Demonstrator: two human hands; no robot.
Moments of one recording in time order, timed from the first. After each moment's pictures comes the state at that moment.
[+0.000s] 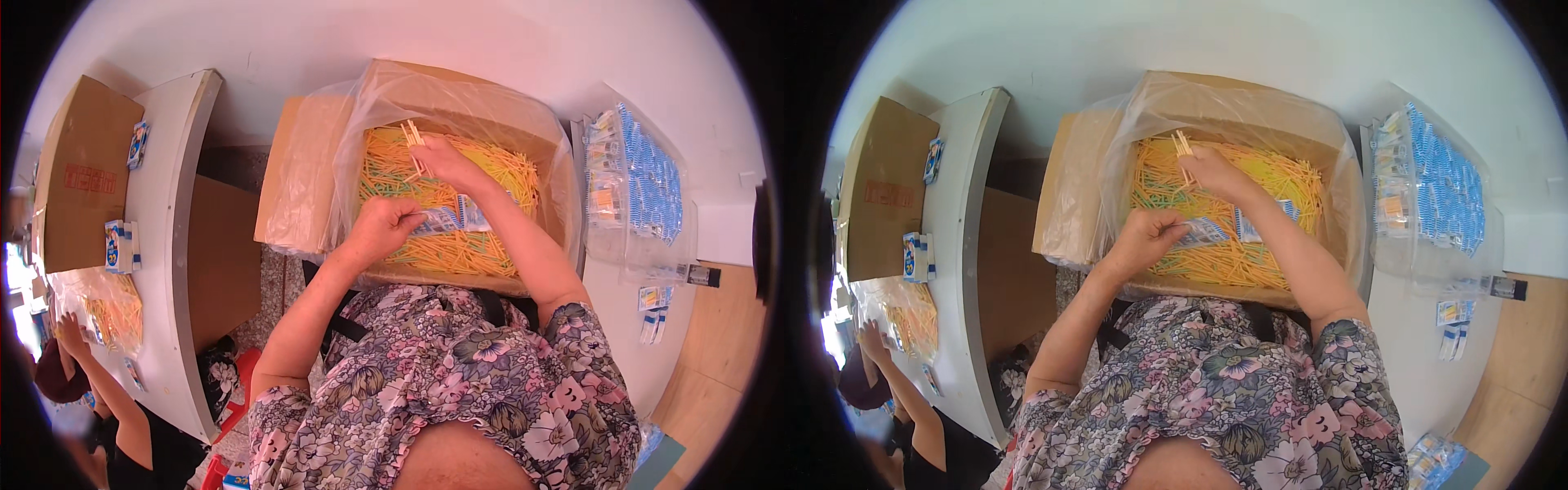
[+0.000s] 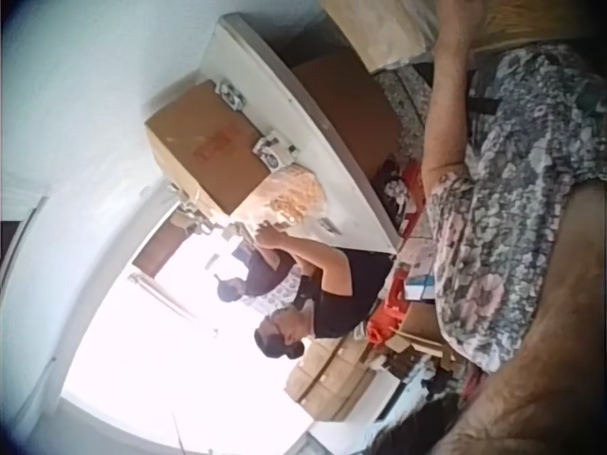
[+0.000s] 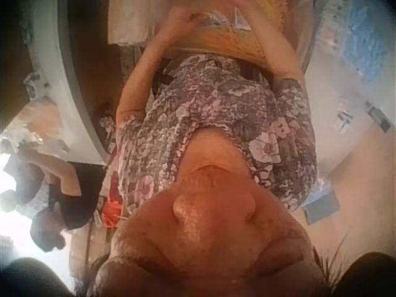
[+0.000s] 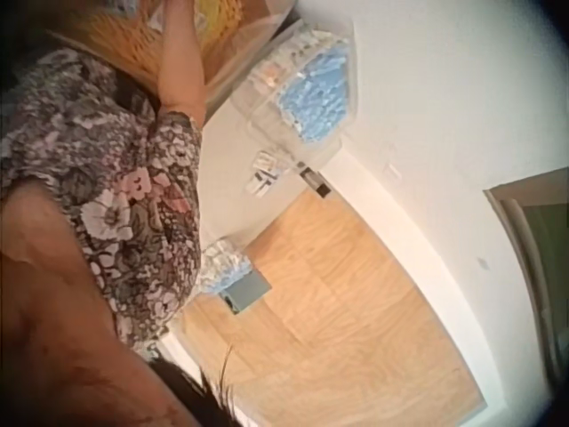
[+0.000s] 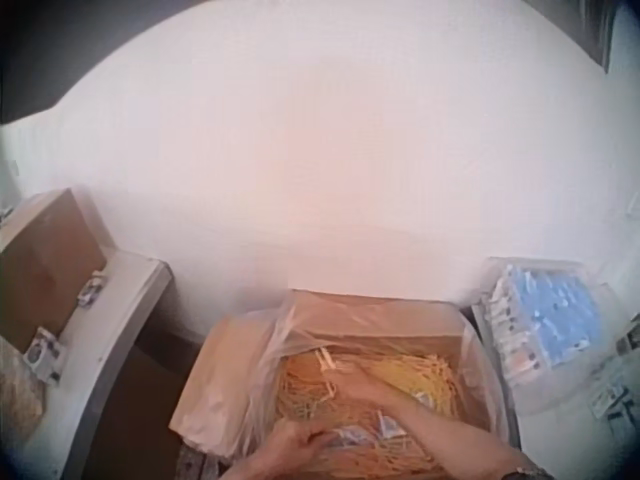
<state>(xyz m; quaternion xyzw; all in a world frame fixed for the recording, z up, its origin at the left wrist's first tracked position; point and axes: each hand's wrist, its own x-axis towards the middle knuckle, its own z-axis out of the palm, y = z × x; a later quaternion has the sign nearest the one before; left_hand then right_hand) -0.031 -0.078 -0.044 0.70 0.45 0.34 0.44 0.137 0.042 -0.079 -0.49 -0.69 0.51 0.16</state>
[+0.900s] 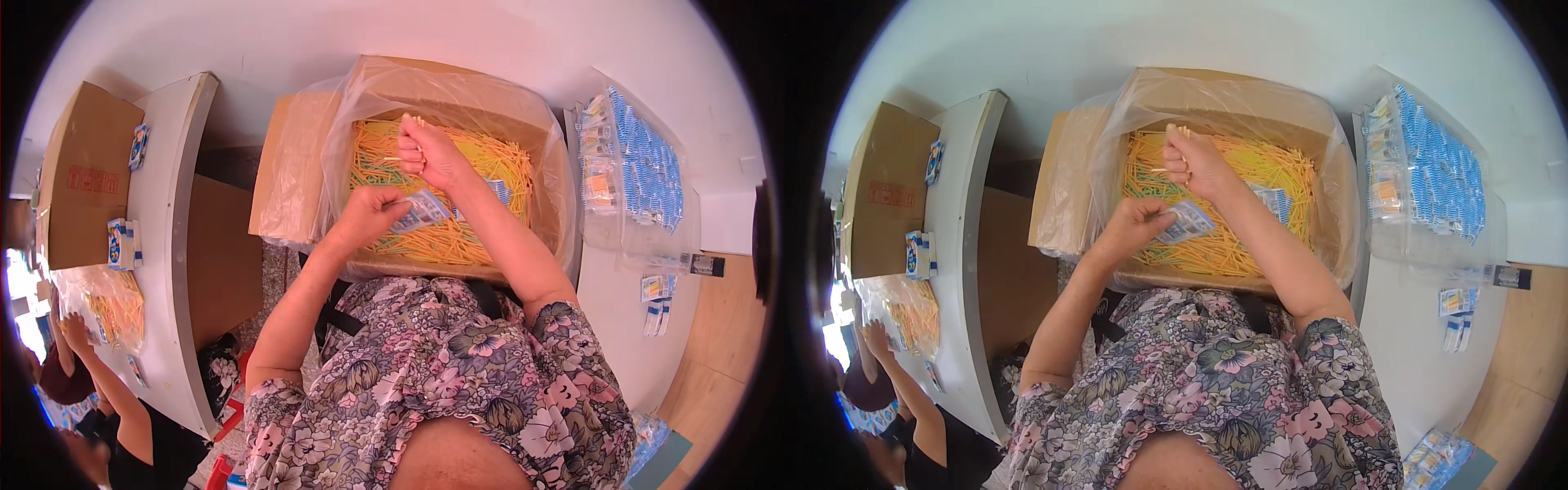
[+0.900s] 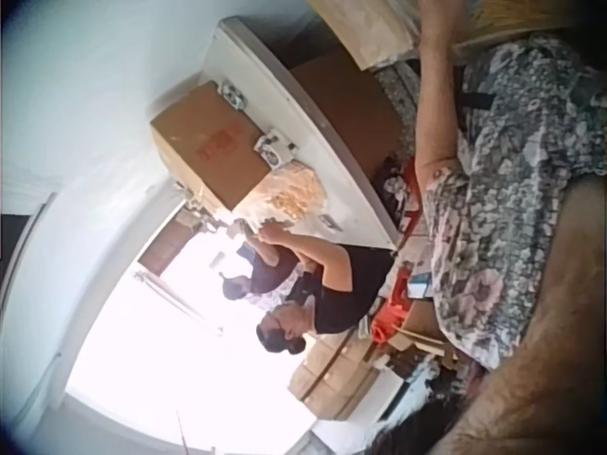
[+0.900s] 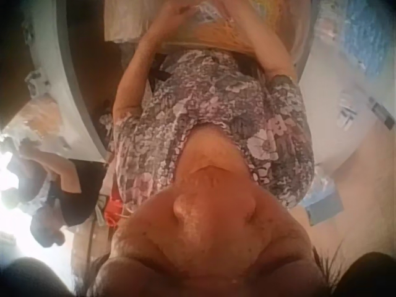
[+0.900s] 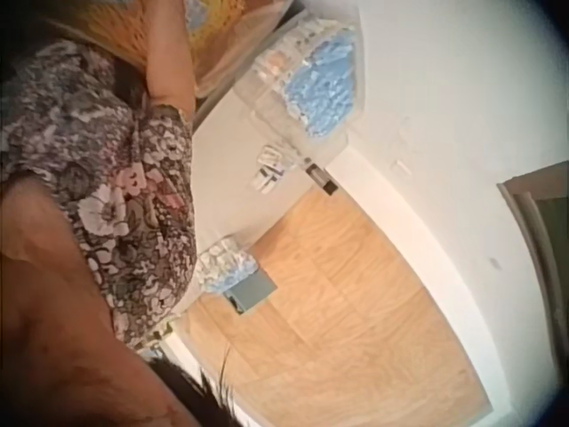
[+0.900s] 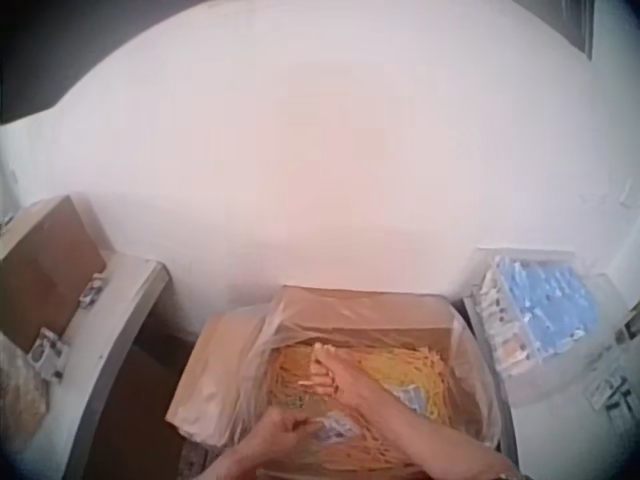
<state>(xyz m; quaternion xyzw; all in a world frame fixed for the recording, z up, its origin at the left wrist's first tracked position) -0.031 -0.080 -0.054 0.59 0.47 0.34 0.57 0.129 0.022 -0.050 -0.26 -0.26 0.87 0.34</state>
